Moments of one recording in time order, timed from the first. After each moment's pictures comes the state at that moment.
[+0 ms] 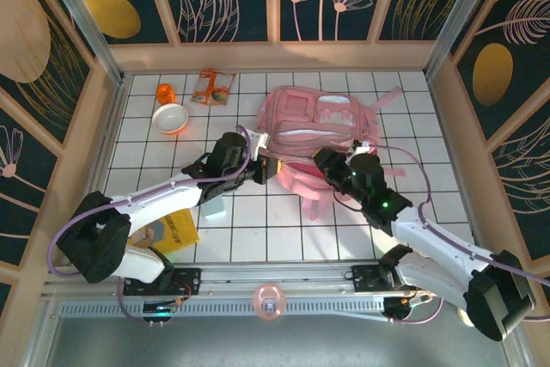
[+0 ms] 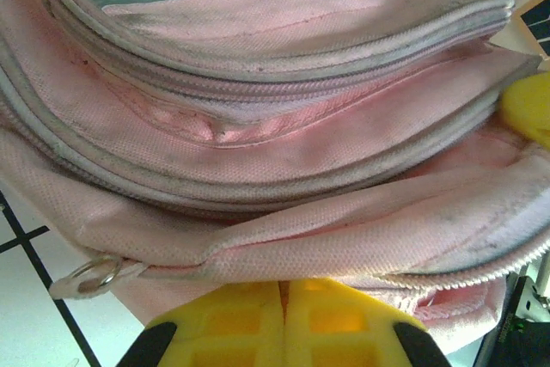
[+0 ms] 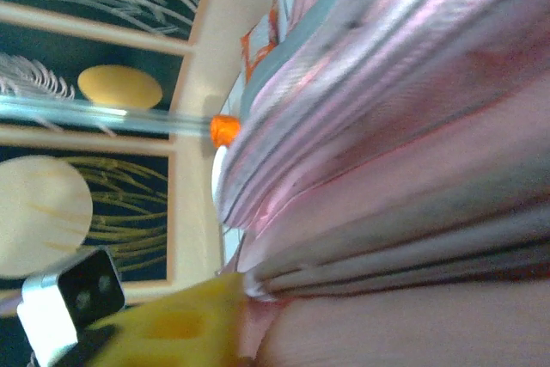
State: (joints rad) left arm -0.72 1.42 0.79 0.09 0.30 -0.52; right arm 0.63 0.95 0.47 0.15 -0.02 1.27
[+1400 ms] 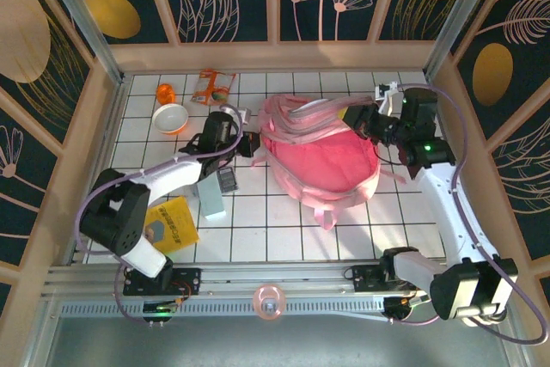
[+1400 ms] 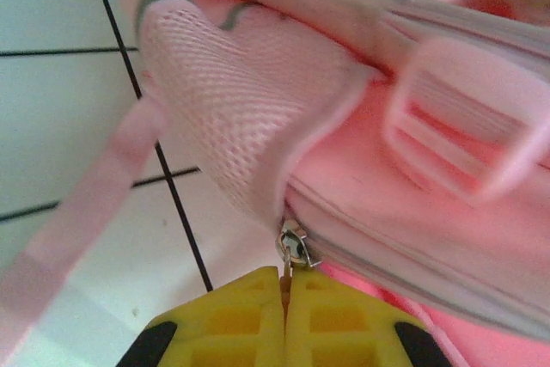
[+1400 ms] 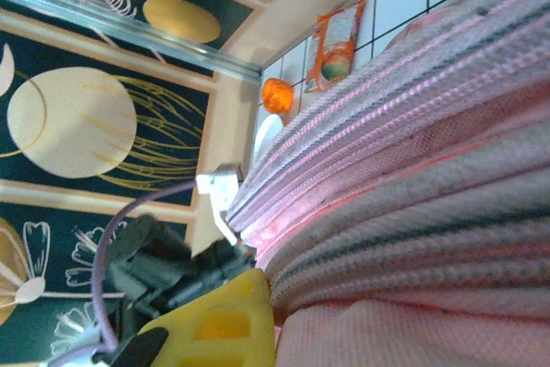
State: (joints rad) left arm -0.50 1.63 0.92 0.14 0.24 -0.42; right arm 0.12 1.11 1.05 -0.38 -0.77 0.78
